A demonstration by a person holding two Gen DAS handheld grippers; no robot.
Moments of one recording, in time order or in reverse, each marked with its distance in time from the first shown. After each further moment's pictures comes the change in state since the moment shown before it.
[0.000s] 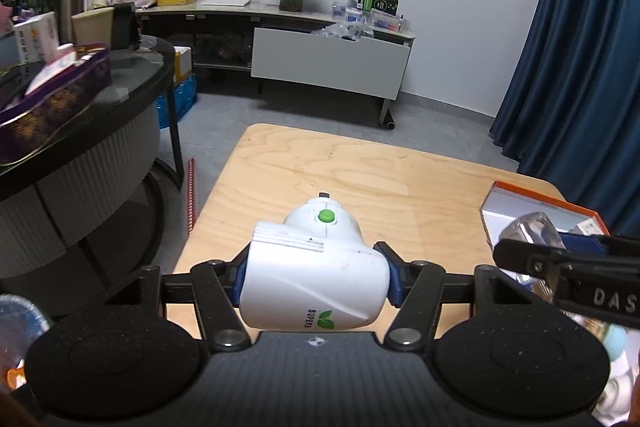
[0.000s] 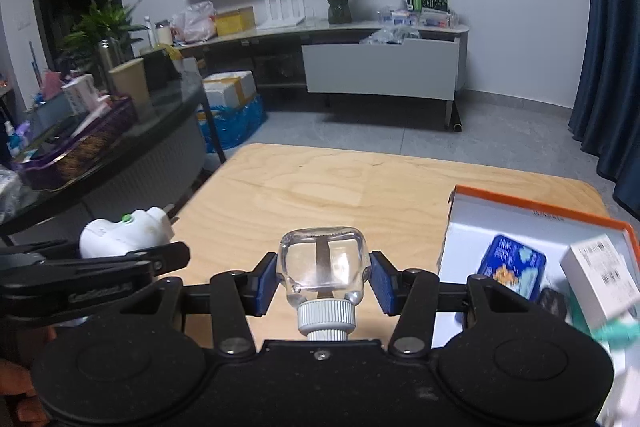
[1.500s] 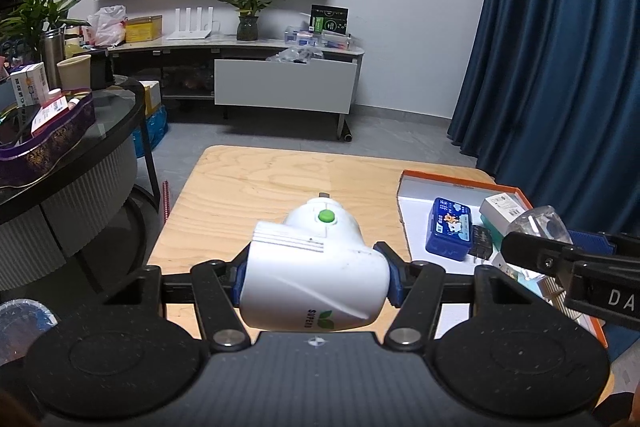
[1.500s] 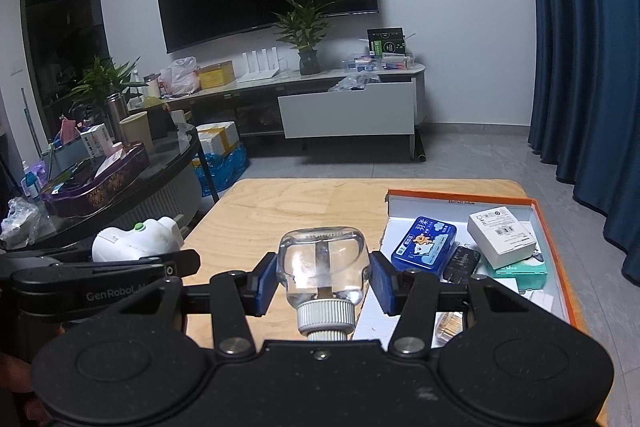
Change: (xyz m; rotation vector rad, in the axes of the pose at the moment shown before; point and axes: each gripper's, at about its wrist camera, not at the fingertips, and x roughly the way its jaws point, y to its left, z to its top) left arm -0.072 -0.043 -0.029 0.095 -0.065 -0.080; right arm -0.122 -0.021 -0.043 0.076 -0.147 -0.052
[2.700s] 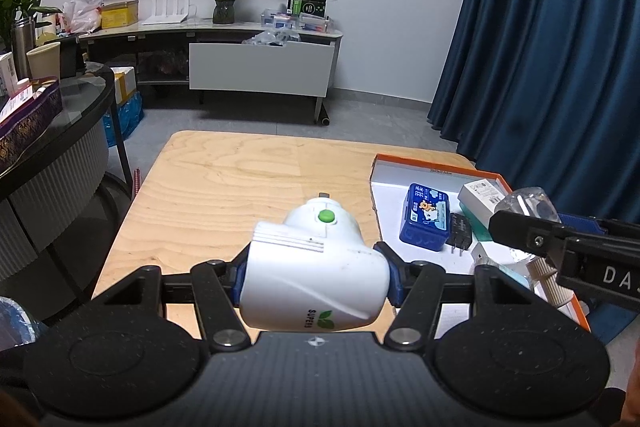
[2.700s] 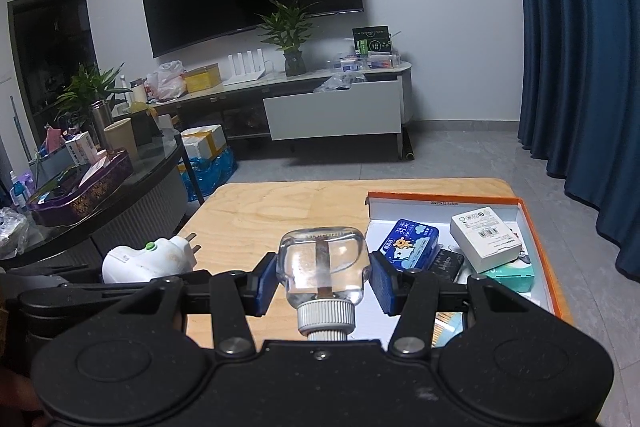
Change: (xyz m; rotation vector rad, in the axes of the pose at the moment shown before) left arm 0.018 -0.016 0.002 0.010 0.051 -0.061; right arm 0.009 -0.017 0.004 0.031 0.000 -0.029
